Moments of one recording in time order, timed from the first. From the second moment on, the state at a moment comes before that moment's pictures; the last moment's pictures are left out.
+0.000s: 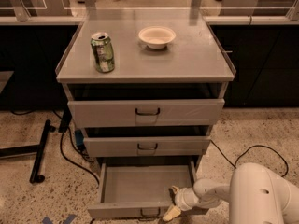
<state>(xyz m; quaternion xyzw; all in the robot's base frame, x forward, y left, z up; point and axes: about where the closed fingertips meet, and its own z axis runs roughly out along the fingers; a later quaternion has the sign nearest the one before) 0.499 -0.102 0.144 -0.55 0.77 0.23 0.23</state>
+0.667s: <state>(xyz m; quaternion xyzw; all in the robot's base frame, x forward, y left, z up) 0.460 -0.118 0.142 -0.58 0.75 0.23 0.22</state>
